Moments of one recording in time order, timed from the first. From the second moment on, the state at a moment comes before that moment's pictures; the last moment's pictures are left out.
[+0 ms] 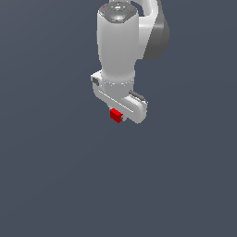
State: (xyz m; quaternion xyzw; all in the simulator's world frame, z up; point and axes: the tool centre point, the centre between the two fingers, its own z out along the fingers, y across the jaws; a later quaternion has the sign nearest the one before) arm 0.015 -0.001 0.272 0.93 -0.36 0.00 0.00
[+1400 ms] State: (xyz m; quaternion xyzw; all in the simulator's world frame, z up) arm 0.055 0.003 0.424 0.94 -0.35 0.00 0.00
